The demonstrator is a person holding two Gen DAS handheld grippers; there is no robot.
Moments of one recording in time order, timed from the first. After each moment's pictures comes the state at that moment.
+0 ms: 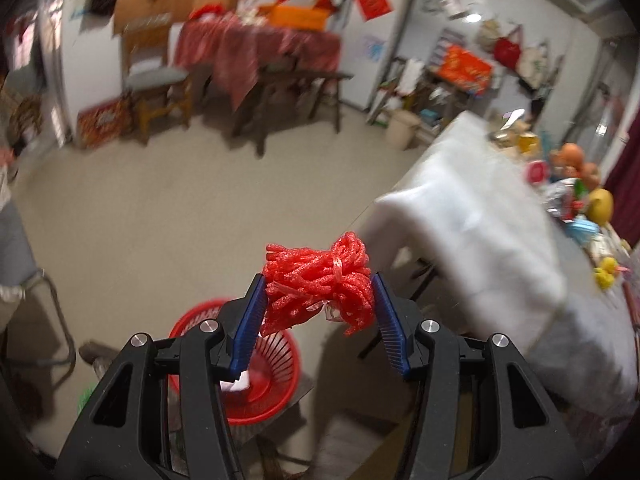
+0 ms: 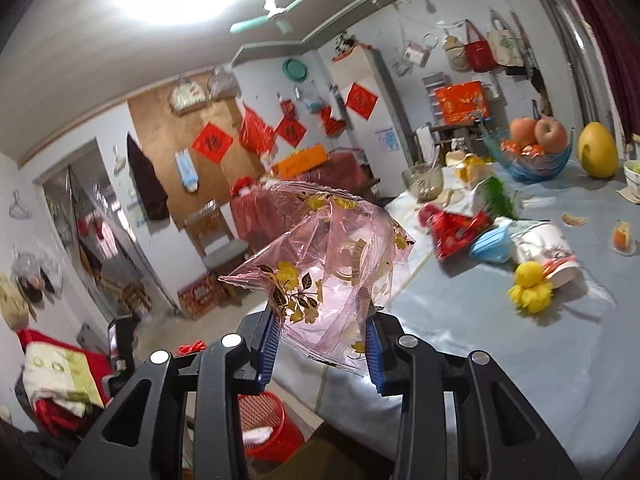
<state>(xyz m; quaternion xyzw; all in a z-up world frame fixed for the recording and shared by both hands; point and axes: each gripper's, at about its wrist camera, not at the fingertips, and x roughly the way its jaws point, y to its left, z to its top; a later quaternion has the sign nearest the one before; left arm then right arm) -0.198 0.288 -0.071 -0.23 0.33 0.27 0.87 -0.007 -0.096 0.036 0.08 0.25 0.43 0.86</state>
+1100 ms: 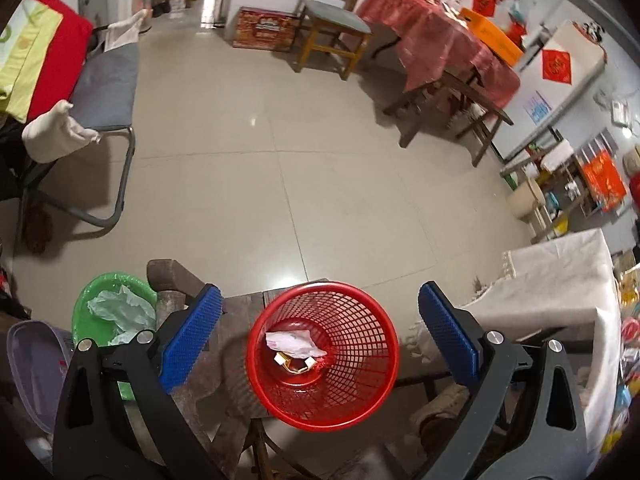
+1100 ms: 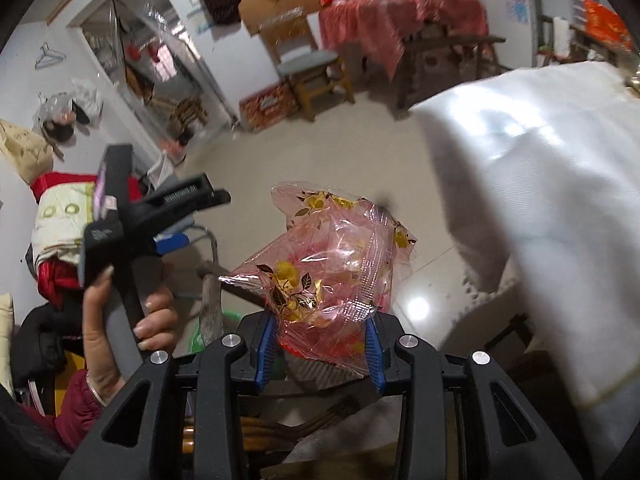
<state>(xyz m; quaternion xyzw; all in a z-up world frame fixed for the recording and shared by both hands) -0.296 0.405 -0.127 -0.42 0.29 0.46 0.72 -0.106 0.185 -0.092 -0.14 0.45 0.56 0.68</state>
